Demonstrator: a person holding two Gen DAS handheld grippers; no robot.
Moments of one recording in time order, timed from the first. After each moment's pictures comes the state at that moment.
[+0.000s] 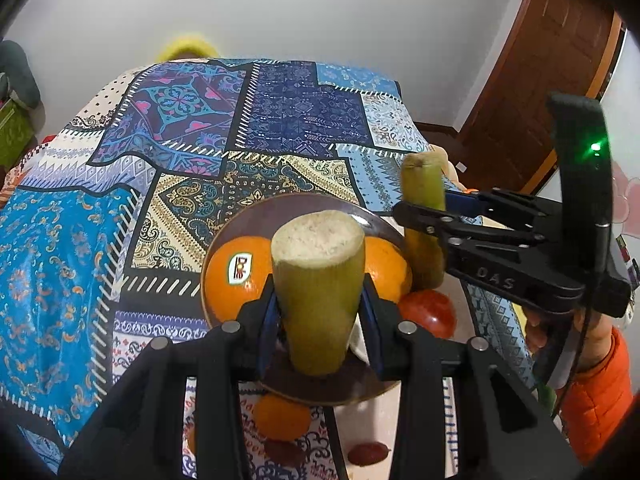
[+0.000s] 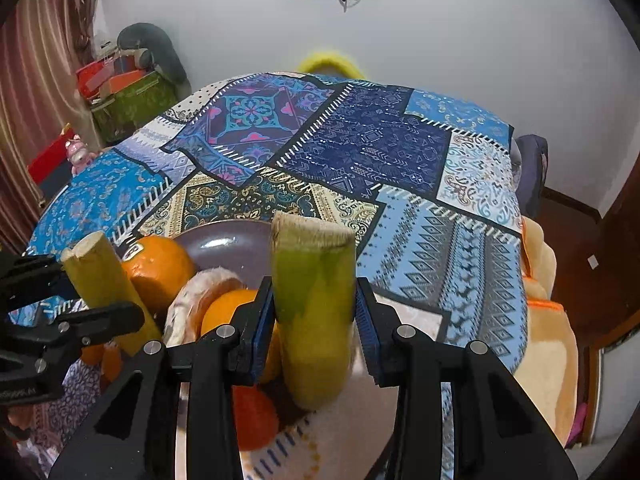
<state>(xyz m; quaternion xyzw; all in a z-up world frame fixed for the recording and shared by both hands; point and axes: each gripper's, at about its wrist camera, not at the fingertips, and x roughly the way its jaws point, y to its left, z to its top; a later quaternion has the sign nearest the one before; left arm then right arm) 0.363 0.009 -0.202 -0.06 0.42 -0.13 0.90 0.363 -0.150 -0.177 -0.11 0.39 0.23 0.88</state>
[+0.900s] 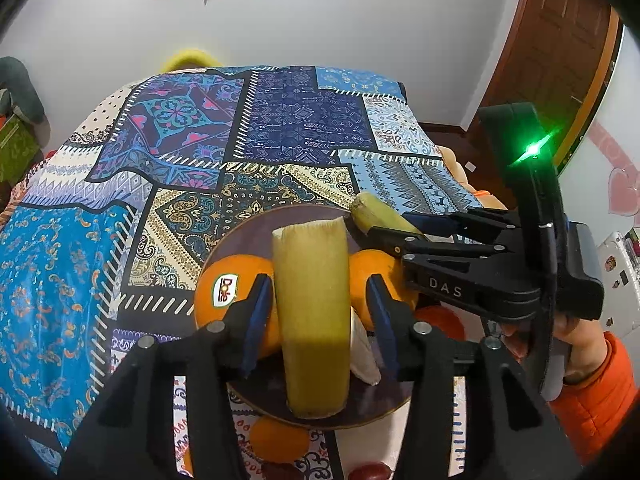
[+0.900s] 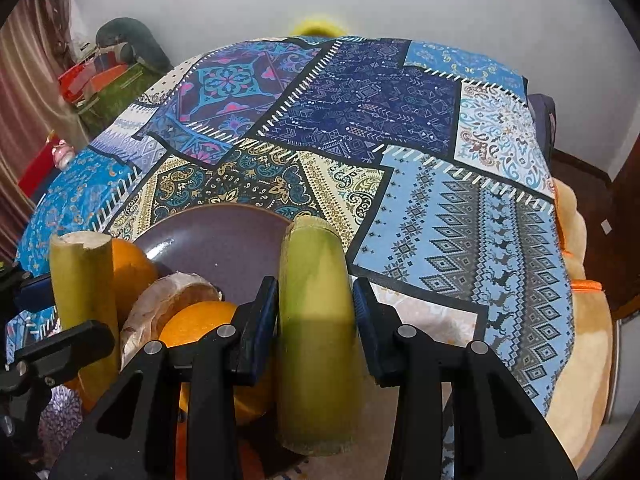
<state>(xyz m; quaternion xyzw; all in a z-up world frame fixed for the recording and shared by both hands) 0.371 -0.005 -0.204 -0.04 0.41 -0.11 0.90 0.393 -0.148 -0.211 -0.08 0.44 0.22 0.87</state>
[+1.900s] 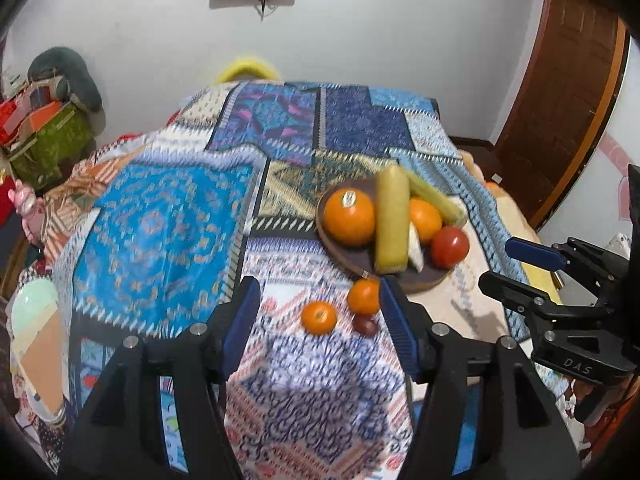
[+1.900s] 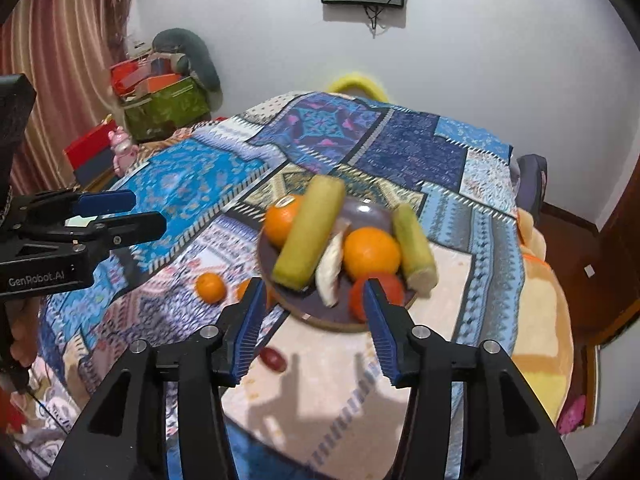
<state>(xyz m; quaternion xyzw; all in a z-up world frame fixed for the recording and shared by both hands) 0.226 0.076 -0.160 -0.04 0.40 -0.04 0.91 0.219 -0.118 -0.148 -0.12 0.36 0.25 0.89</state>
